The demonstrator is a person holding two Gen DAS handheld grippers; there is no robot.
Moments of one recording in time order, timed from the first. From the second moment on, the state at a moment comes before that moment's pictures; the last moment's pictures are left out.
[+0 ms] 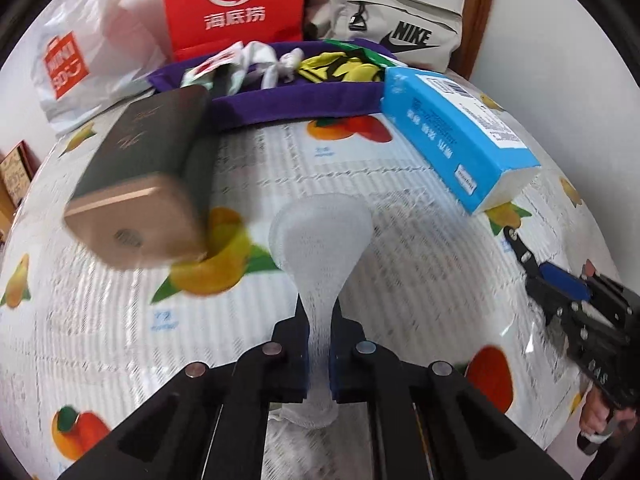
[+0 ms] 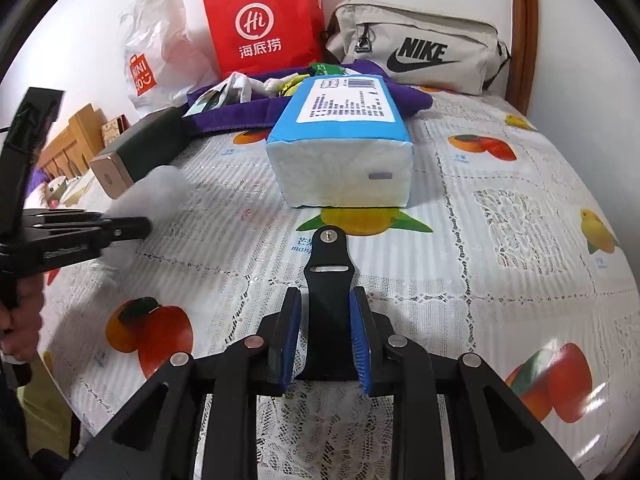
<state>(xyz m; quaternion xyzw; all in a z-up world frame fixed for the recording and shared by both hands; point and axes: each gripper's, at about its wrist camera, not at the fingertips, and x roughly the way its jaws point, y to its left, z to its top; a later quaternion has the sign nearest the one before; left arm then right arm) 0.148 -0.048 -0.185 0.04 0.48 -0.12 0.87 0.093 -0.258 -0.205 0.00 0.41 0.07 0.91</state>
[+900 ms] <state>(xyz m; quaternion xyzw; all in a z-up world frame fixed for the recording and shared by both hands) 0.109 0.025 -0.124 -0.04 0.43 -0.10 0.90 0.075 -0.230 -0.122 -0.01 0.36 0.10 0.93</state>
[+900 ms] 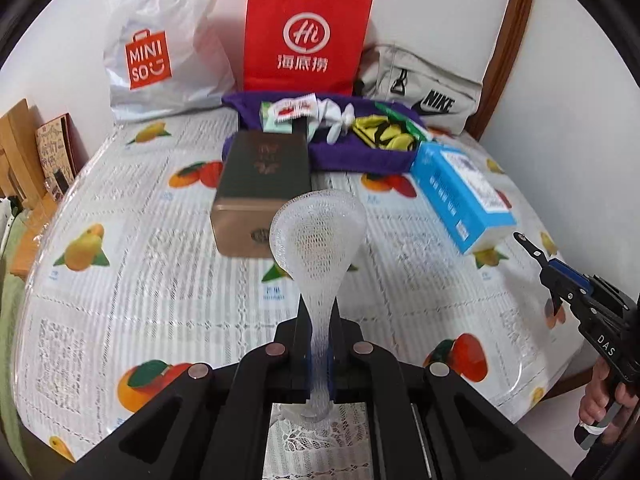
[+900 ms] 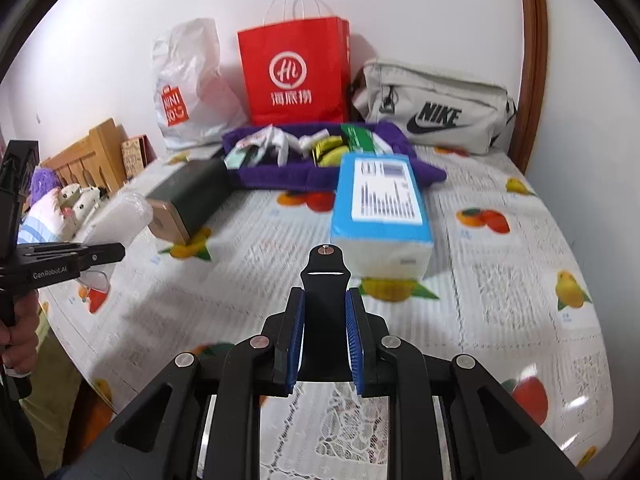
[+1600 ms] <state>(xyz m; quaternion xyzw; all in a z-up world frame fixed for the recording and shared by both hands) 0.158 0.022 -0.064 -0.04 0.40 -0.09 0.91 0.134 -0.224 -0.065 -0.01 0.33 0.12 0.94</state>
